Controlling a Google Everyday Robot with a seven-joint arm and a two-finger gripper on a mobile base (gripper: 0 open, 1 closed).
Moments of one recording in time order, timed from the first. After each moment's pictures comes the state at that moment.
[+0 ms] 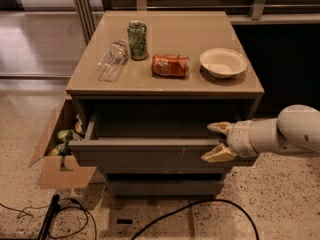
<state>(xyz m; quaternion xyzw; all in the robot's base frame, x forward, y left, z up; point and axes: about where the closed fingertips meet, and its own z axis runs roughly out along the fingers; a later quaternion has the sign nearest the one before) 0.535 -0.165 0.679 -0.58 0.70 0.13 0.39</state>
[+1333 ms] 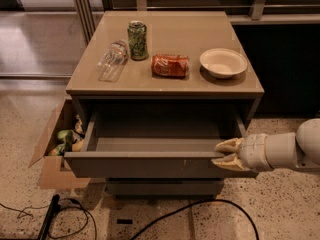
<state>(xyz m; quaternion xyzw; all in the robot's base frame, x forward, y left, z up) 0.491 -0.184 0.678 -0.58 0.70 0.14 0.39</state>
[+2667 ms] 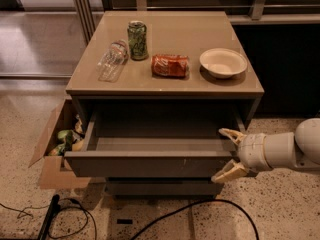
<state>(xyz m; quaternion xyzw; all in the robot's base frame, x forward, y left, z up) 0.491 -0.183 0.677 -0.58 0.70 0.14 0.39</state>
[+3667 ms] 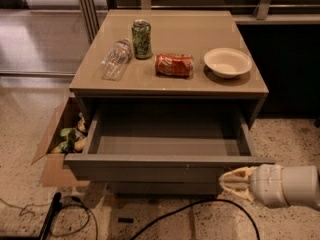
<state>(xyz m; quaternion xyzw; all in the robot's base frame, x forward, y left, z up) 0.403 -0.187 0.665 -0.61 0.68 0.16 0.38</state>
